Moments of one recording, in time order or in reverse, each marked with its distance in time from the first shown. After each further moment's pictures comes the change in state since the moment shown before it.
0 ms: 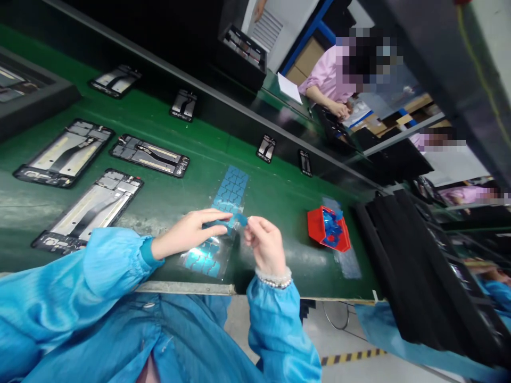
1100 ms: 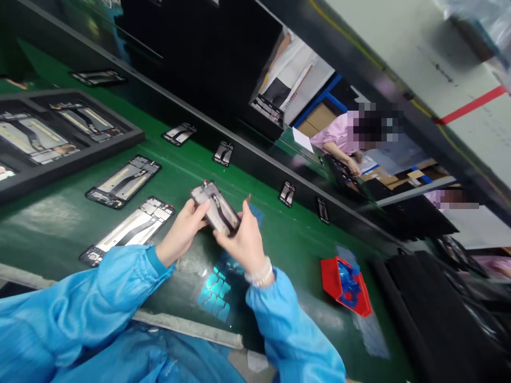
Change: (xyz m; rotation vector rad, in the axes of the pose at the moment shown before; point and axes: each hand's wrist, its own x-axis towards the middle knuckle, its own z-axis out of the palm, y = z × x) left_hand 0.014 -0.003 -0.043 -0.883 0.809 -0.262; right_hand 0.064 -0.013 0.076 -1.005 -0.132 -0.690
